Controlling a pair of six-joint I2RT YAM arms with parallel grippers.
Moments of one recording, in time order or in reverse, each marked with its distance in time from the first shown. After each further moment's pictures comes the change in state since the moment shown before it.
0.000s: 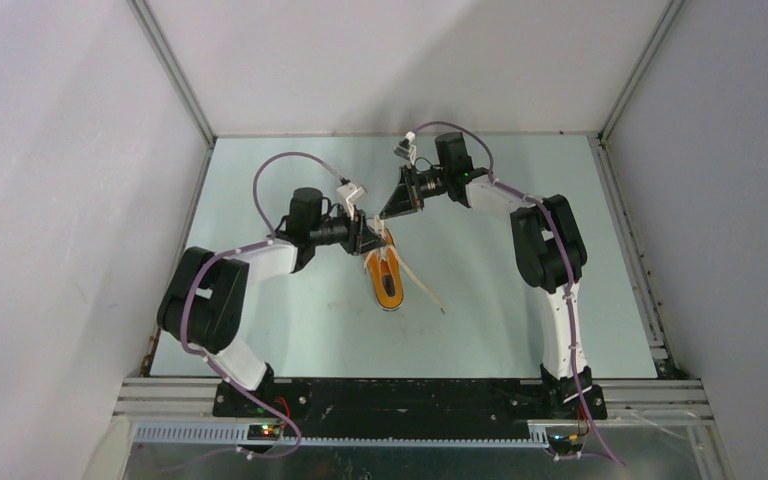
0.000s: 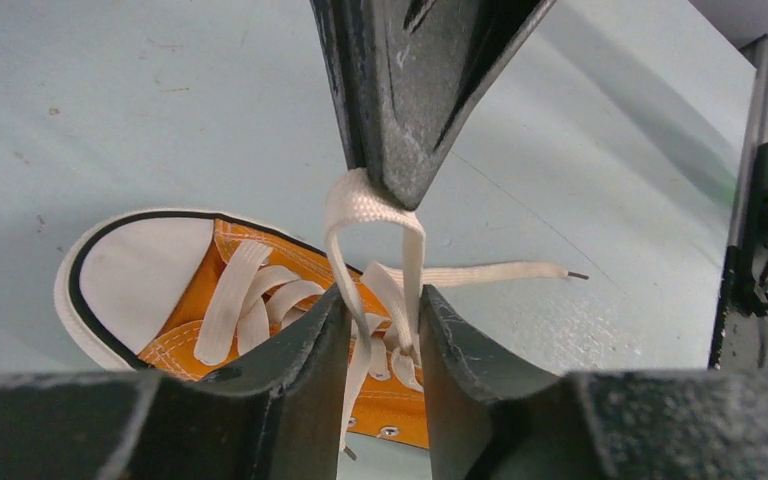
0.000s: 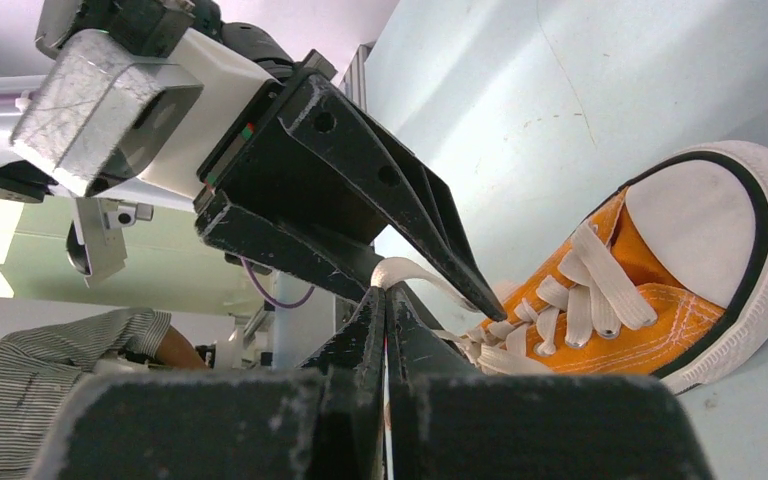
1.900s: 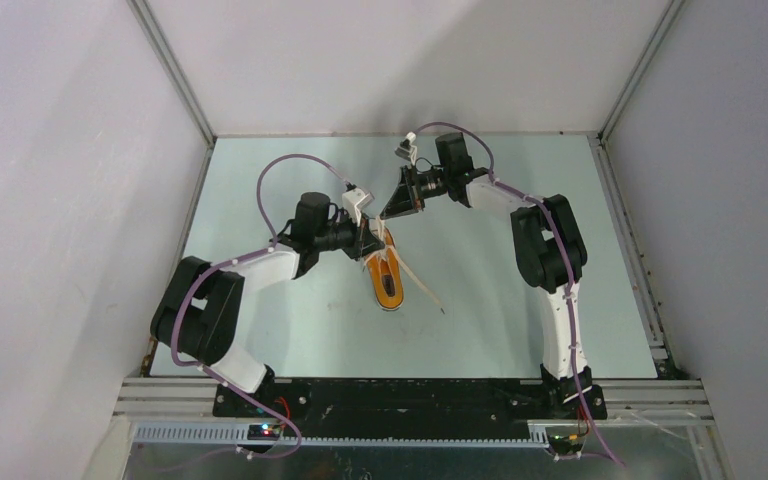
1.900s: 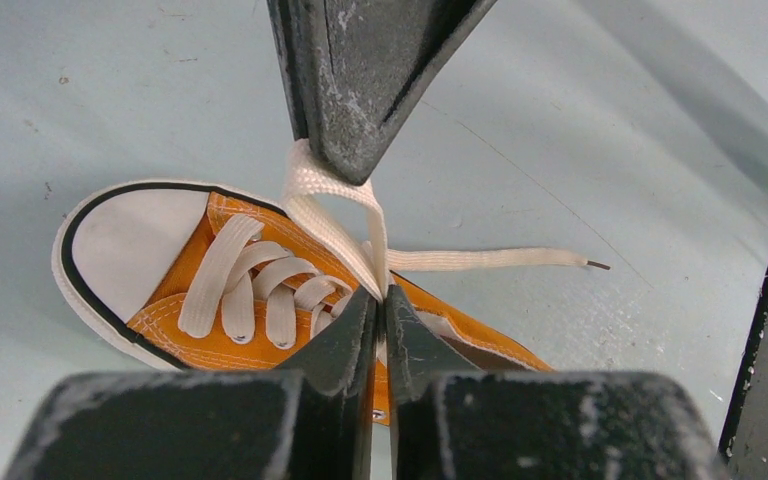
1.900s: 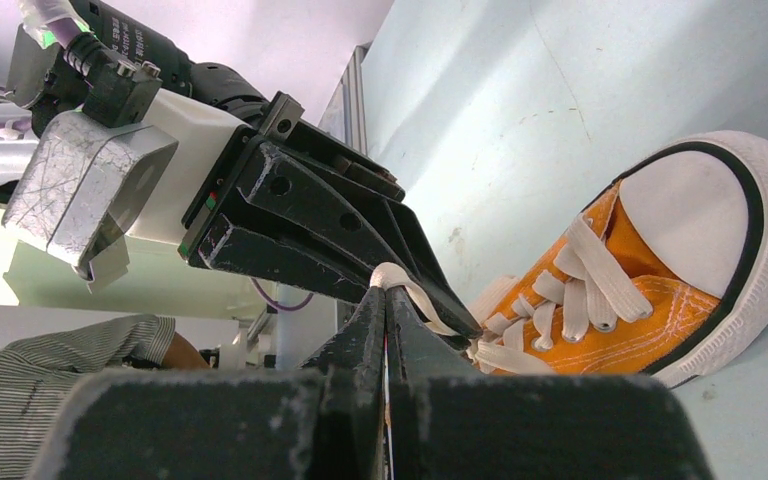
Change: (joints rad) left arm -0.068 -0.072 -0.019 -0.090 -0.157 0.039; right arm -0.003 0.000 0.000 -0.021 0.009 0.000
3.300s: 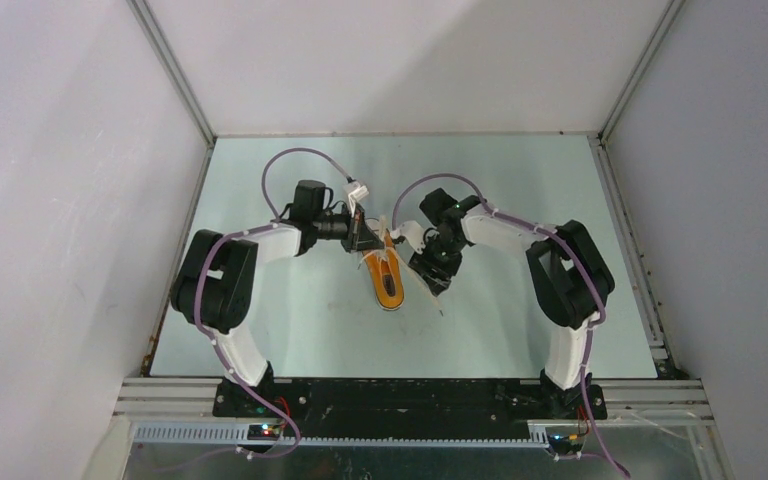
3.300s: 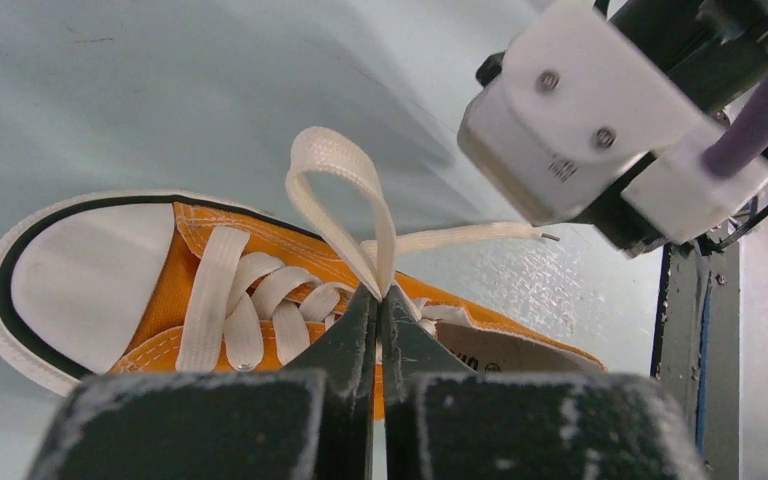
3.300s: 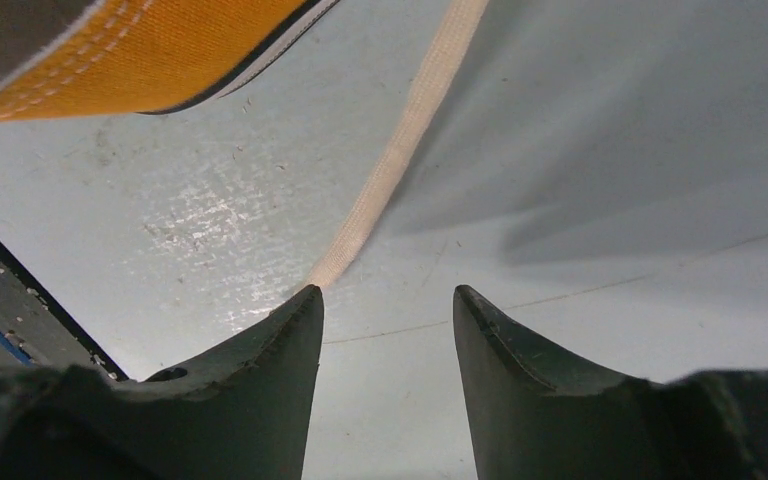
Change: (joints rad) left arm 0.108 0.196 0.154 -0.101 0.320 0.045; right arm 0.190 -0.310 -0.323 -0.788 0.922 -1.027
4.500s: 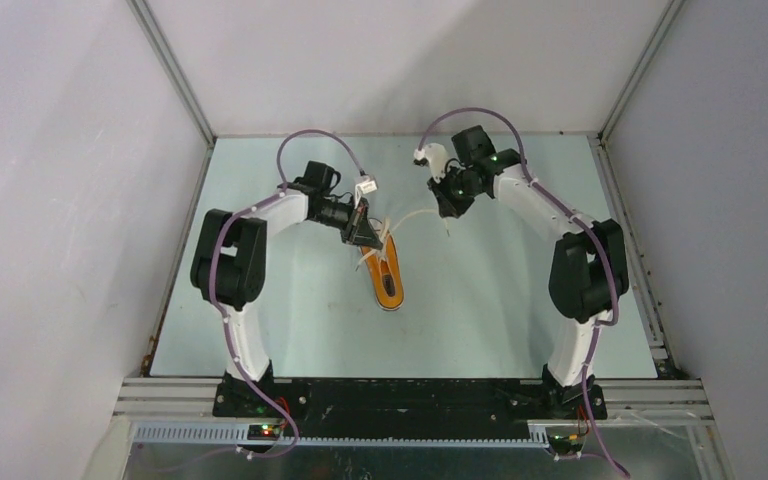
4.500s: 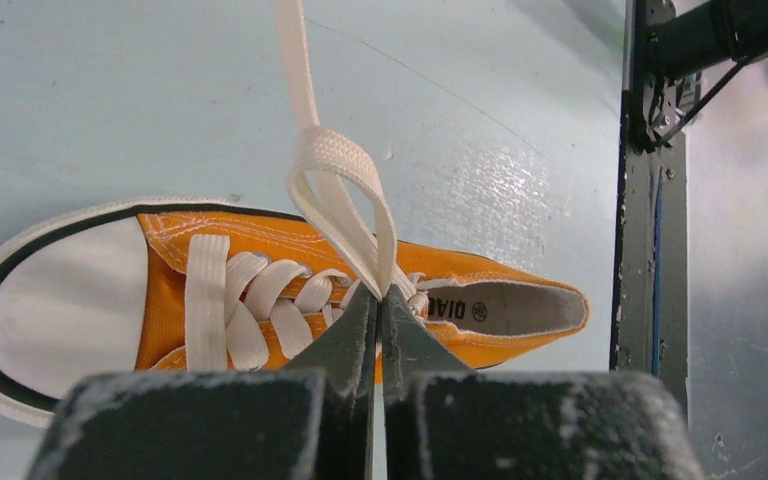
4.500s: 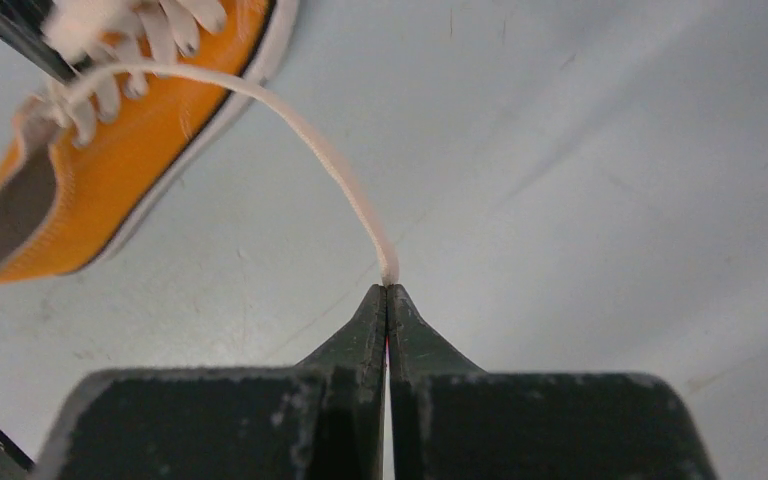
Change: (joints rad) left arm 0.022 0.164 0.343 -0.604 0.134 0.386; right arm -0.187 -0.007 0.273 0.071 0.035 0.064
